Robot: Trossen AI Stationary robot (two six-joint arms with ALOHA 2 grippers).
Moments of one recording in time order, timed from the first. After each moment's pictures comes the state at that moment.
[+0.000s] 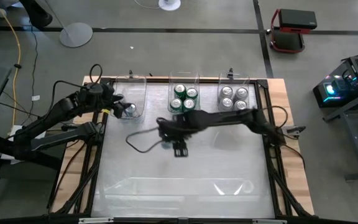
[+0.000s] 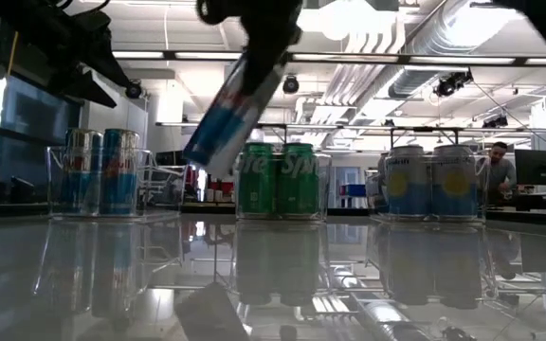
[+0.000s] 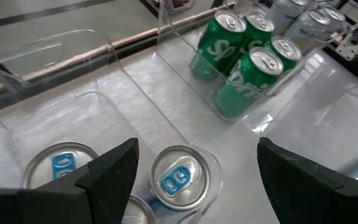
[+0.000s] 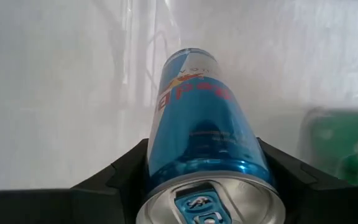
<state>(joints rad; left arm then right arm) 0.61 0.56 0.68 -0.74 -0.01 -0.31 0.11 2.19 2.20 -1.25 0.05 0.02</state>
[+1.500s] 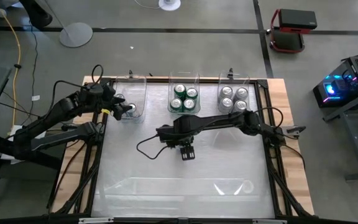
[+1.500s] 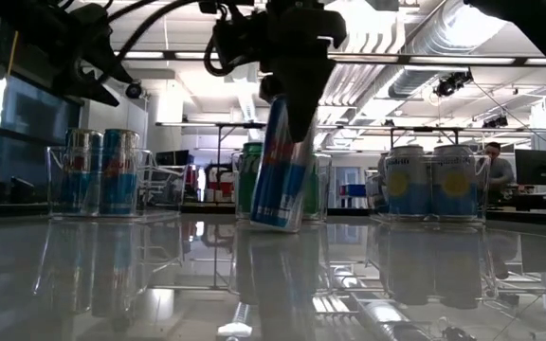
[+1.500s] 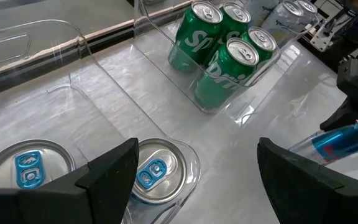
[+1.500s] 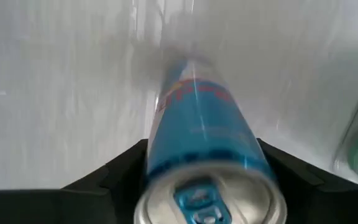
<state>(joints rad) 0.61 0.56 0.68 -0.74 0.08 -0.31 0.10 2.31 2.22 -1.44 0.00 -0.06</state>
